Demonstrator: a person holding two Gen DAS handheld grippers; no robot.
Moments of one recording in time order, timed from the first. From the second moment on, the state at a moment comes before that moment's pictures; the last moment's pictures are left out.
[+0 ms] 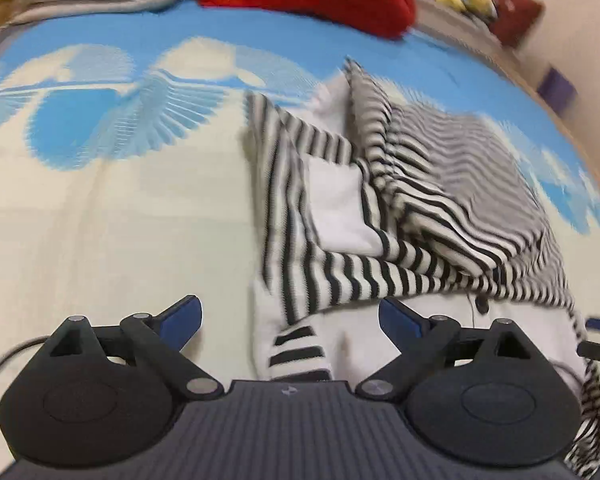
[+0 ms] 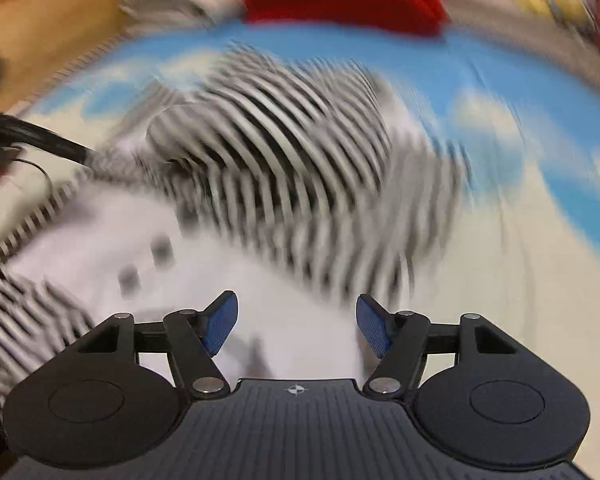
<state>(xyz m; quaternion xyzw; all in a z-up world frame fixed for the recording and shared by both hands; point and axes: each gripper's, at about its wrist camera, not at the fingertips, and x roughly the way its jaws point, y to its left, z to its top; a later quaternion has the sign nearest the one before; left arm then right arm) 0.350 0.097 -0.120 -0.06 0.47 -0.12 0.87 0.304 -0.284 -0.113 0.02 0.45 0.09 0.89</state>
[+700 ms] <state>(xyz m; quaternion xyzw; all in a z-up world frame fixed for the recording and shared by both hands) 0.593 -0.032 -0.120 -0.18 0.46 -0.12 0.86 0.563 -0.334 -0.134 0.34 0.41 0.00 0.85</state>
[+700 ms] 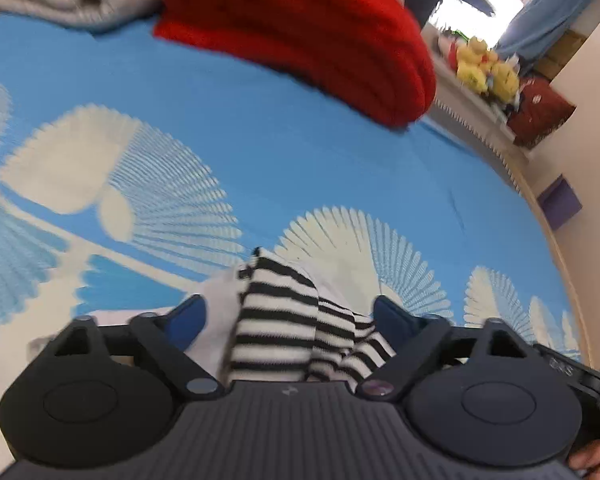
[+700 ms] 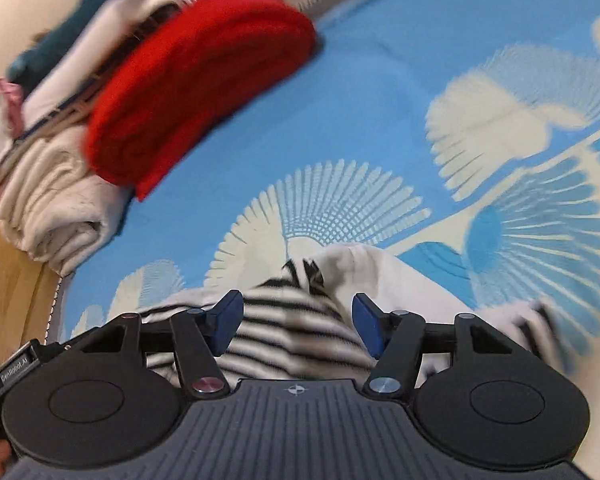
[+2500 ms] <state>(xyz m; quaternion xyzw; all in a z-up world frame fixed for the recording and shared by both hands) 0.403 -0.037 -0.123 0.01 0.39 -0.27 0.88 0.358 -0.259 -0.104 0.06 0.35 0.11 0.93</state>
